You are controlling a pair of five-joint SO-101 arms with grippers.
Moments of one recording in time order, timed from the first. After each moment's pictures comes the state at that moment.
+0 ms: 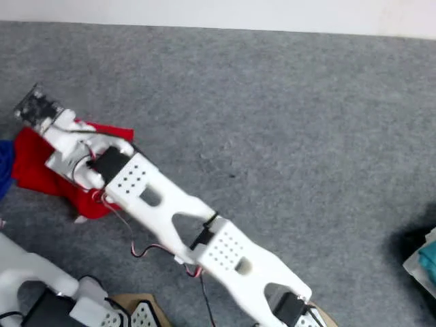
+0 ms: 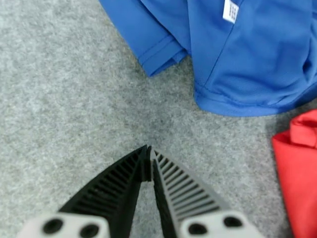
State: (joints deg) left arm -67.9 -23.3 50.9 36.1 8.9; right arm -62.5 59.5 -72.1 54.6 10.9
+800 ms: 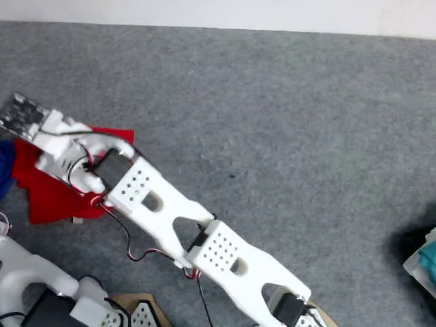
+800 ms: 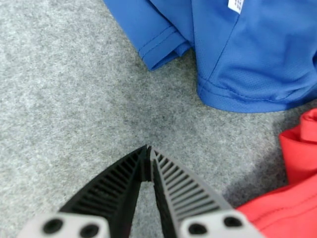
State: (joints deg) left arm -67.9 -23.3 56.1 29.7 8.9; right arm -63.0 57.2 -89.8 67.0 15.0
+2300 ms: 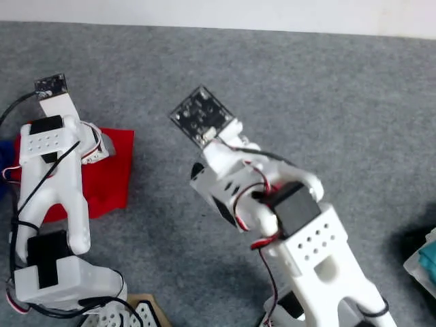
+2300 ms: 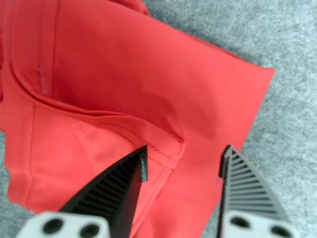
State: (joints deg) left arm -22.5 -0.8 20.0 63.3 7.6; right arm -42.1 -40.5 19.8 71.9 16.7
